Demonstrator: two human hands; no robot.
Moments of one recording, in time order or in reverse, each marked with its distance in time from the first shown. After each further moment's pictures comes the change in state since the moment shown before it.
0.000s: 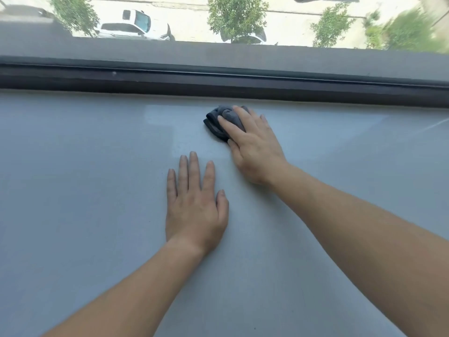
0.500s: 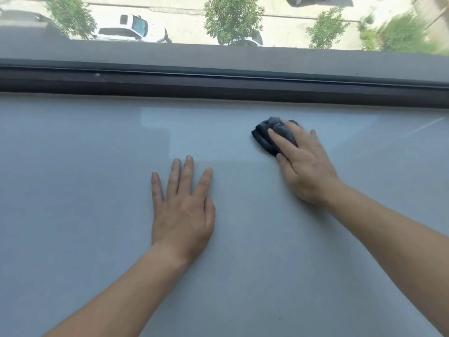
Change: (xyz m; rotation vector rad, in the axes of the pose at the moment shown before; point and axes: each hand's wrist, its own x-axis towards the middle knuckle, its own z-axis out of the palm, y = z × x) left_hand -0.003 0.002 -0.002 0.002 -0.002 0.082; right_hand -0.067 0.099 -0.025 -0.016 0.010 0.073
